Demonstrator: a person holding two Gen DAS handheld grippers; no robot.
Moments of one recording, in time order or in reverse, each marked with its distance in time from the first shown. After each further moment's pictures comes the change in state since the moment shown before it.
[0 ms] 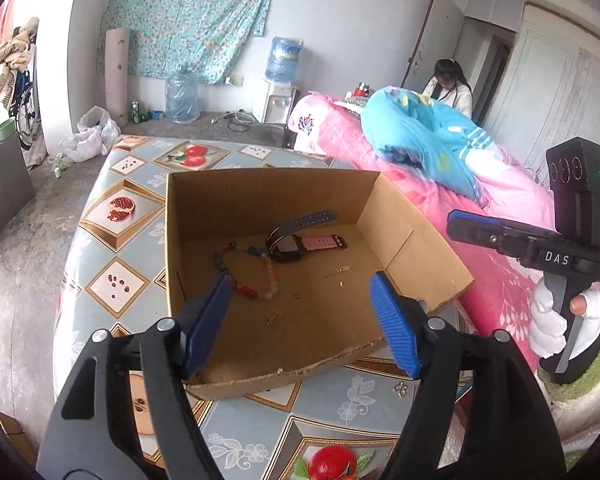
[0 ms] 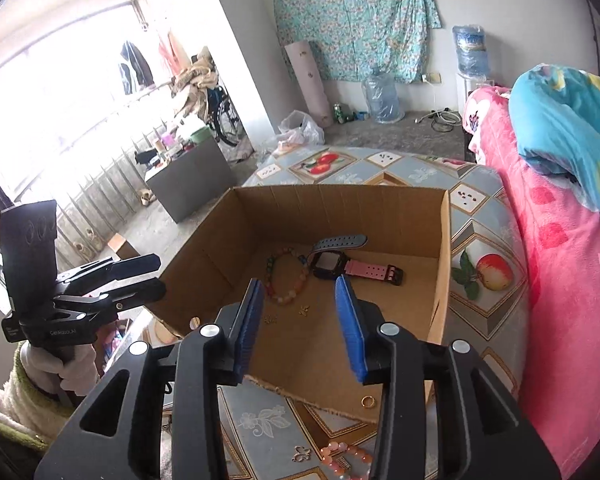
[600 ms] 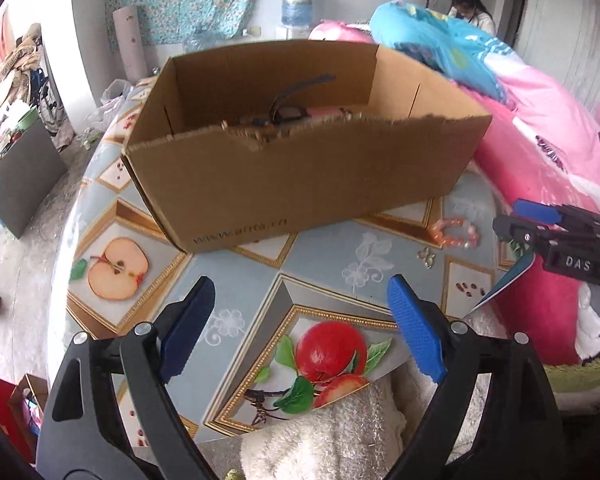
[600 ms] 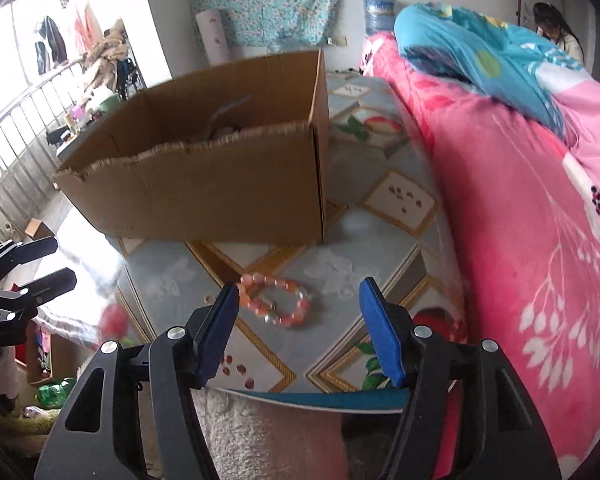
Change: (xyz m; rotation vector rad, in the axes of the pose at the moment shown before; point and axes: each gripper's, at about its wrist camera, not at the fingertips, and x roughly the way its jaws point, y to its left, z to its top) left arm 0.027 -0.049 -0.118 0.062 0.239 0.197; right arm 0.003 -0.020 -0.153 0.092 0.185 -0.375
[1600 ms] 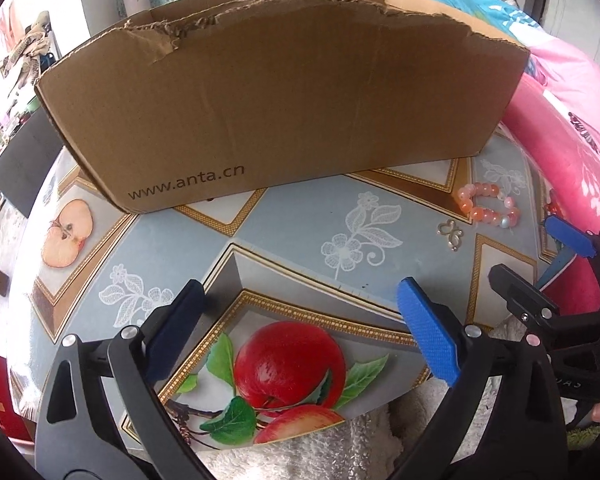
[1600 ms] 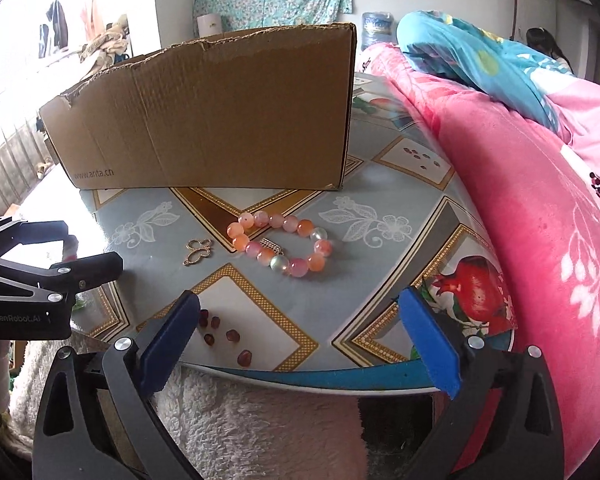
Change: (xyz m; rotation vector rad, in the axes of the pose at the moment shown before) left arm 0.055 -0.013 -0.016 -0.006 0.036 0.043; right arm 0.024 0.021 -0.051 -0.056 -0.149 -0.079
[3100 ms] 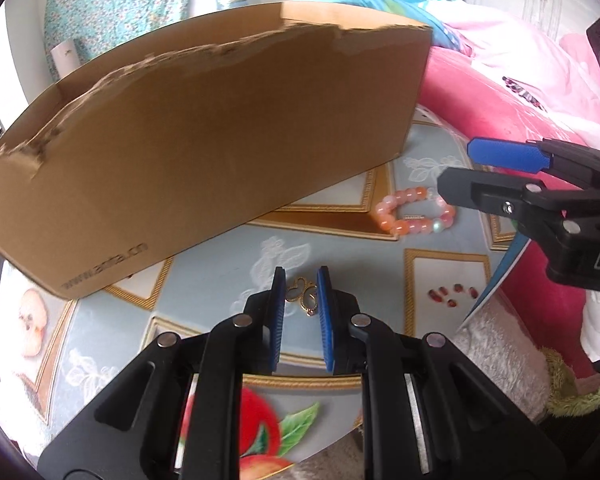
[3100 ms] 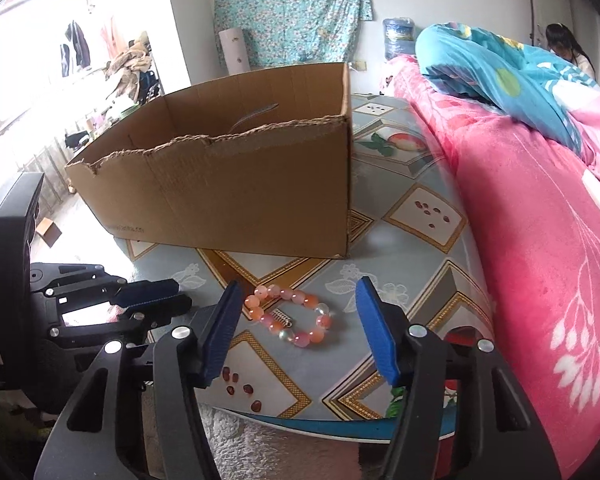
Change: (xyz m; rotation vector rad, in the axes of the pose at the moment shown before) left arm -0.003 -0.047 0.011 0.215 -0.055 -0.122; right arm -0.016 -0.004 0.050 -0.032 0.015 0.159
